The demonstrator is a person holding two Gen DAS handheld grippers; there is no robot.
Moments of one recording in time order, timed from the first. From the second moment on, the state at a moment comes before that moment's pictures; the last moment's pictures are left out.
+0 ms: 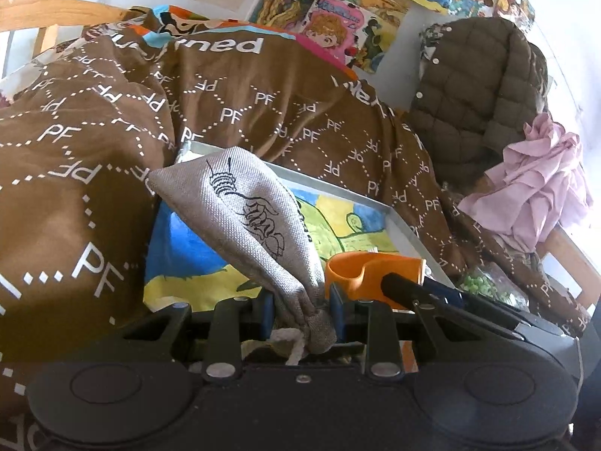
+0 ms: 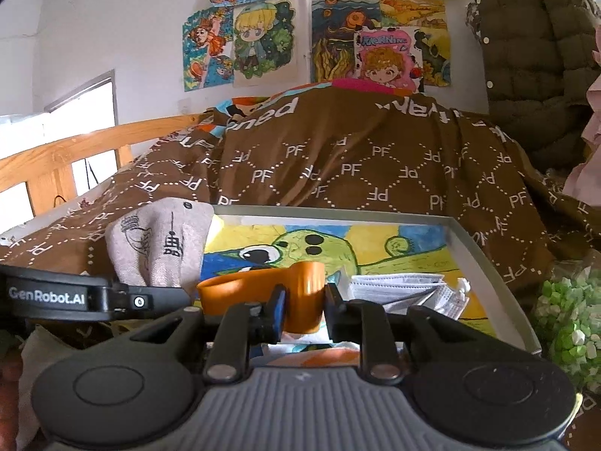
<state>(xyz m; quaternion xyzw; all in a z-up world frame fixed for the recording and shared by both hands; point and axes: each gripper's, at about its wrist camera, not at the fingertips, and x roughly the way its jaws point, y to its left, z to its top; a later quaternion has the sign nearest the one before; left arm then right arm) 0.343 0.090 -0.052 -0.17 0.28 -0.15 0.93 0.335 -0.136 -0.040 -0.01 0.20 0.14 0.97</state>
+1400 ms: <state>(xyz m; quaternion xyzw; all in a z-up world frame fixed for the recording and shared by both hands) 0.264 0.089 0.014 -0.16 0.18 -0.03 0.97 0.284 -0.177 0.022 0.03 0.13 0.15 0.98</state>
